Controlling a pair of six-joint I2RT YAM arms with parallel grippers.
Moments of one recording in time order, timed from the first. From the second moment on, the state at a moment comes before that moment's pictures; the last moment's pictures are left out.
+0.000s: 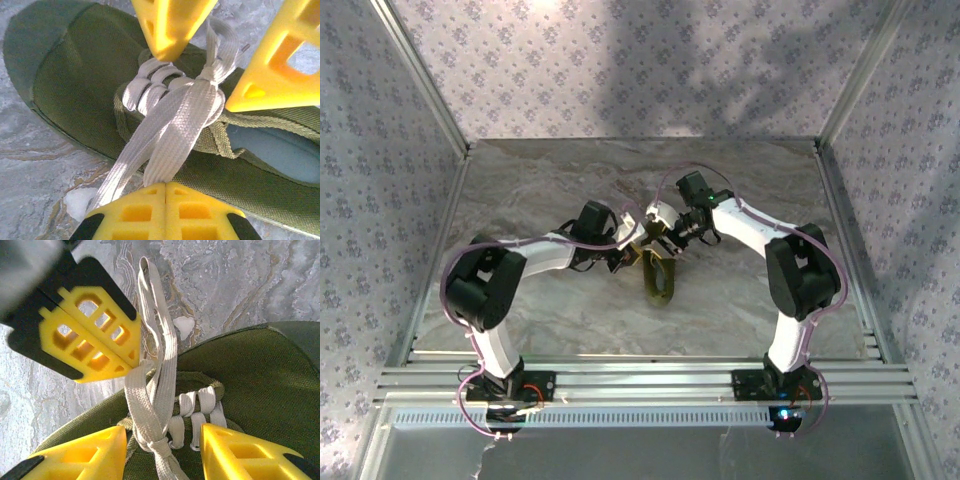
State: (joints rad) left arm -0.58 1.76 0.94 -0.03 0.51 0.33; right arm 0.47 1.84 1.31 -0.63 -0.53 -0.51
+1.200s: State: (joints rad) left arm -0.55 1.57 0.88 -0.16 0.47 0.51; right arm 0.46 1.87 1.31 -0.69 -0.52 -0.53
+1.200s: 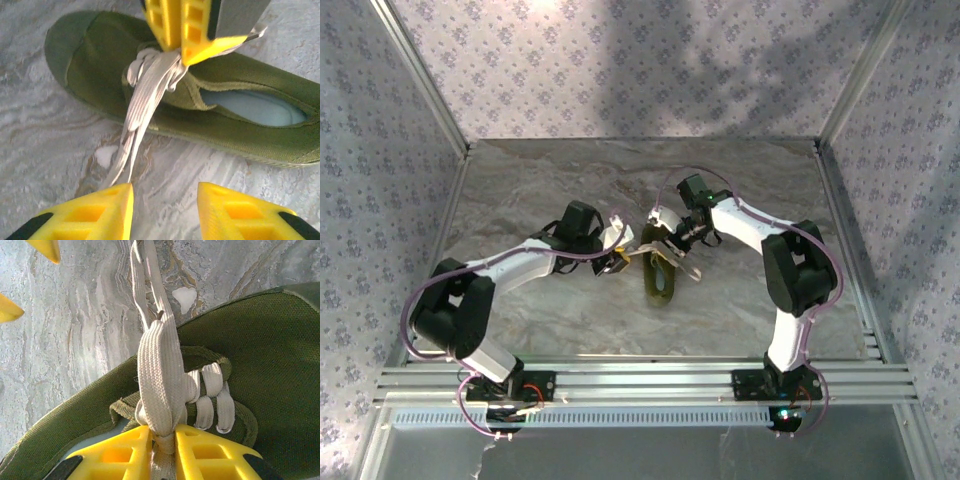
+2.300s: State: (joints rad) left arm -0.49 1.88 1.06 0.02 0.74 0.63; right arm 0.44 1.87 1.31 -0.69 -0.55 -0.53
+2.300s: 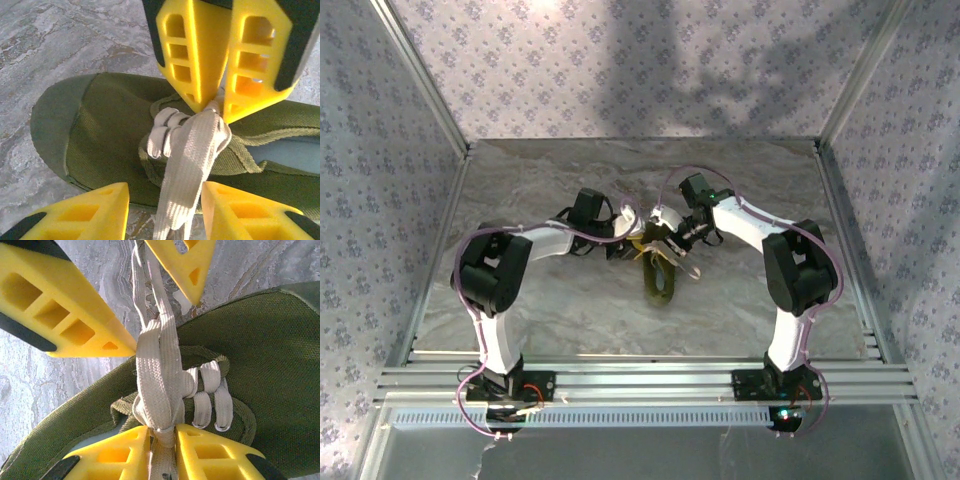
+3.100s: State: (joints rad) left arm -0.51 1.92 1.18 -0.21 0.77 0.72; right arm 0.43 1.87 1.32 -0.70 -0.57 -0.53
